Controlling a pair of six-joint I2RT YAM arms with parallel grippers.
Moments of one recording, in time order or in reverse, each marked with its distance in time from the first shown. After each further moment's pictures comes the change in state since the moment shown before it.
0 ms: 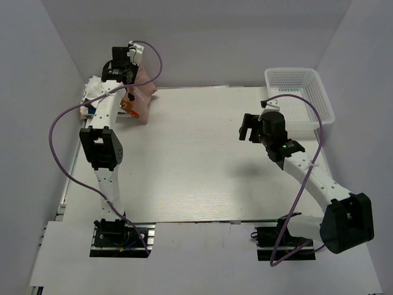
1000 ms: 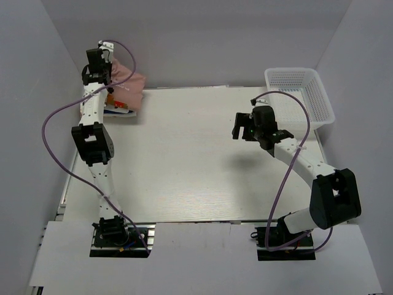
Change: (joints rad) left arm 0.195 0.127 0.114 0.174 0.002 -0.010; right arm 0.000 0.211 0.111 -0.058 -0.080 0.025
